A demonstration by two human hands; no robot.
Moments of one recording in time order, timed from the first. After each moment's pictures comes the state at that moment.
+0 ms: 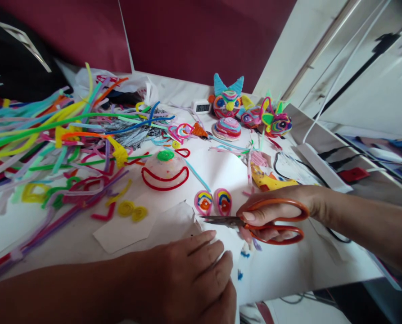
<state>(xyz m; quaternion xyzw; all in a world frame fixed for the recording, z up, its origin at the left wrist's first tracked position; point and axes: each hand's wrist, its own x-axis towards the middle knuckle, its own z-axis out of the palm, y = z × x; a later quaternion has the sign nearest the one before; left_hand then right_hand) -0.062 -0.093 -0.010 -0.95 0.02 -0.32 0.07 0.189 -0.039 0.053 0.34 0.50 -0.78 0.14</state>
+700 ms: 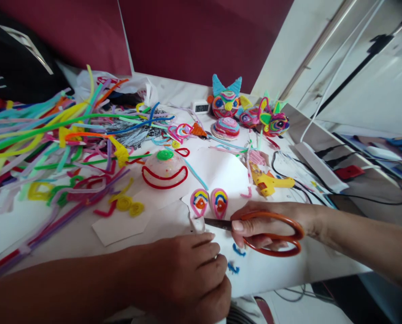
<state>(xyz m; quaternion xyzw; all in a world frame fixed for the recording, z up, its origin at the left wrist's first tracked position) -0.057 -0.098 -0.001 -0.96 0.02 -0.26 0.04 0.175 -0.071 0.046 0.42 0.51 -0.75 0.05</state>
